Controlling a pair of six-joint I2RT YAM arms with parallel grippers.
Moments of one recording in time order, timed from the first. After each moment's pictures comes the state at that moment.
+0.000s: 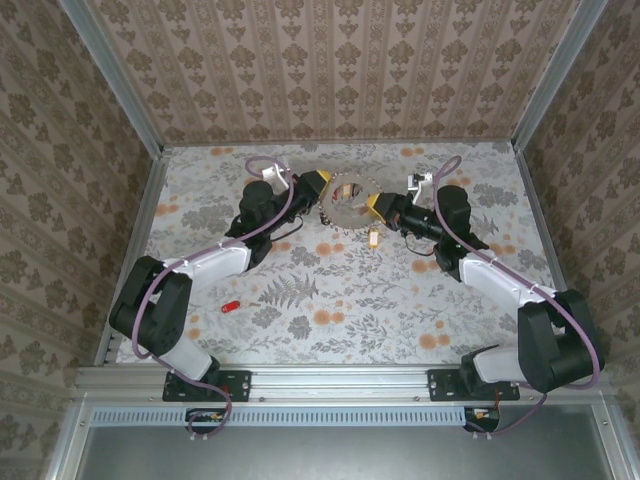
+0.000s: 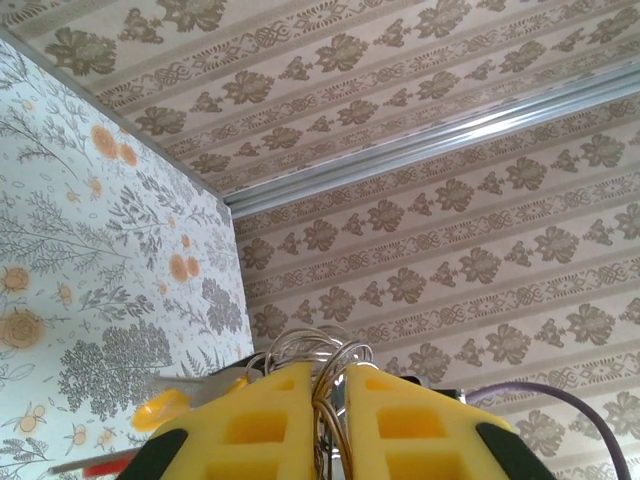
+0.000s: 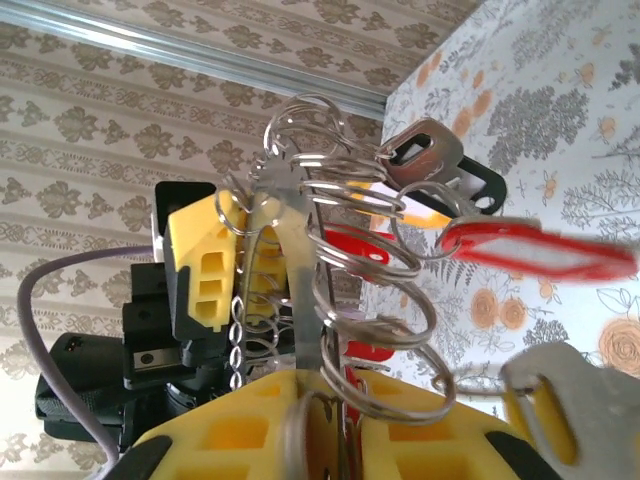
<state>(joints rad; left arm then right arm) -0.58 1.58 0.89 0.73 0.34 -1.27 0.26 1.34 0.73 0.47 -0.66 1.16</state>
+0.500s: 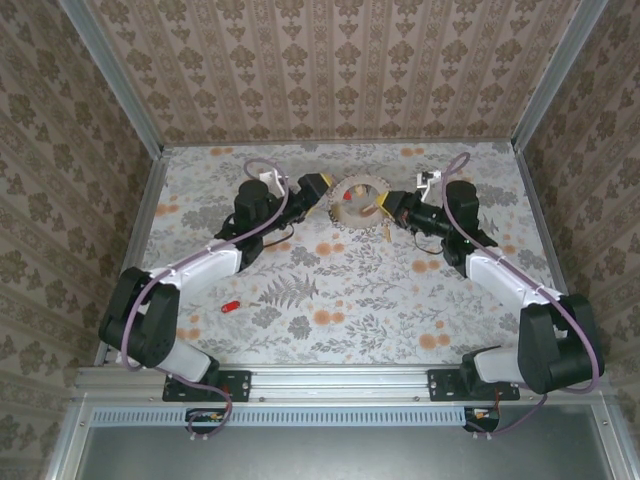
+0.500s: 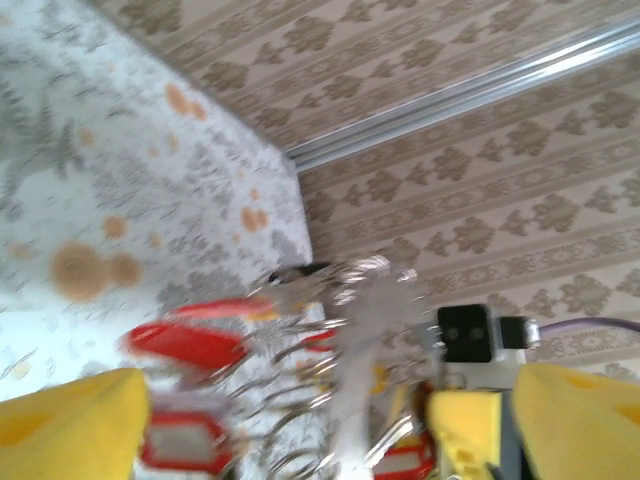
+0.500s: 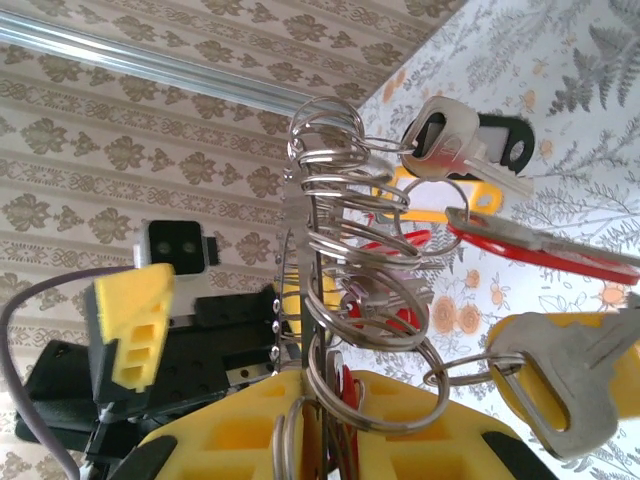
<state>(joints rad) -0.54 1.49 0.88 0.44 0.43 -1.09 0.18 1.33 0.77 0.34 -0.70 1.08</state>
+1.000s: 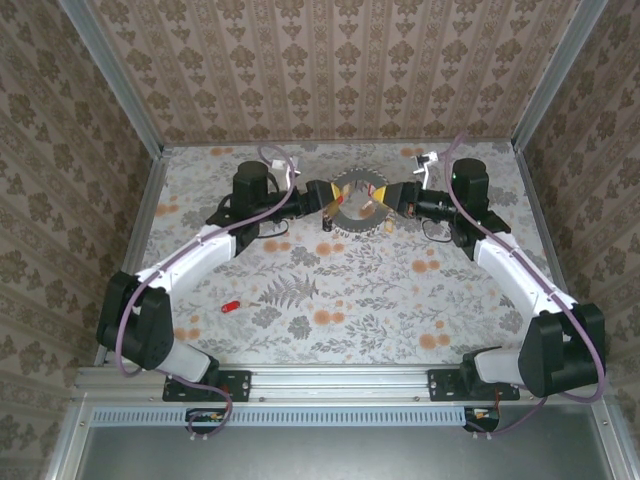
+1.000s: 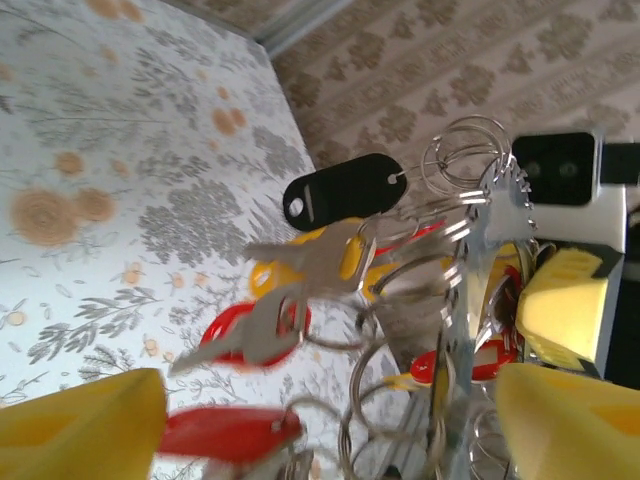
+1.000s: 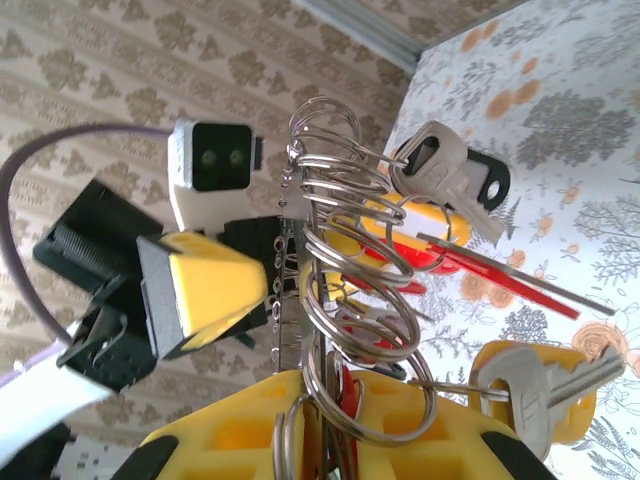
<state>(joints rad) -0.52 1.49 1.06 0.13 0.72 -0.81 0.16 1.31 0.97 0.05 -0.94 0.78</state>
